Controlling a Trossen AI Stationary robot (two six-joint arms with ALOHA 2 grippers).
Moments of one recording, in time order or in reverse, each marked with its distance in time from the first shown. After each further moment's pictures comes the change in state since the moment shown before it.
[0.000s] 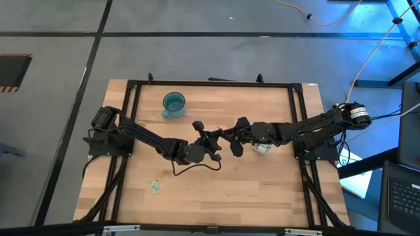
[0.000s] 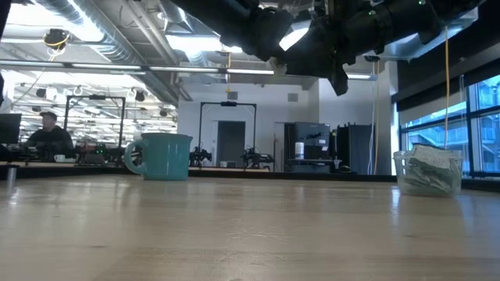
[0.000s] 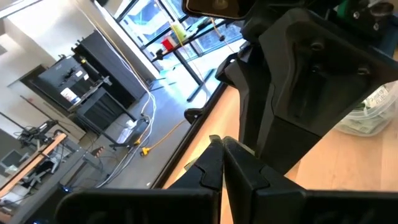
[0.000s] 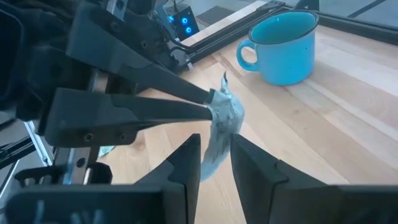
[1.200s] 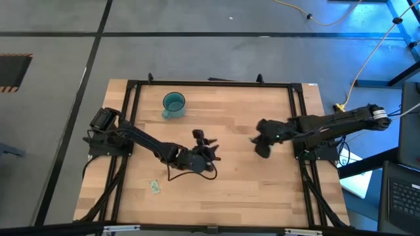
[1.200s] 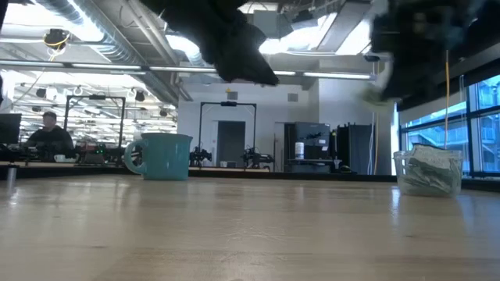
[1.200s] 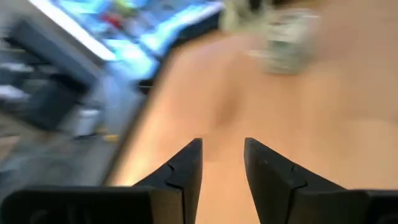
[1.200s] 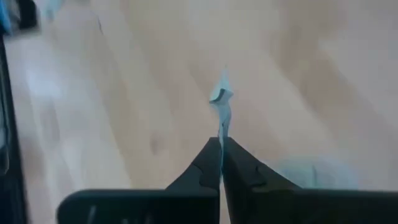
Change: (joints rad) left arm -0.055 0.000 0.000 -0.310 0.117 -0.176; right arm 0.000 -0.374 0.001 -0.923 -0.185 0.145
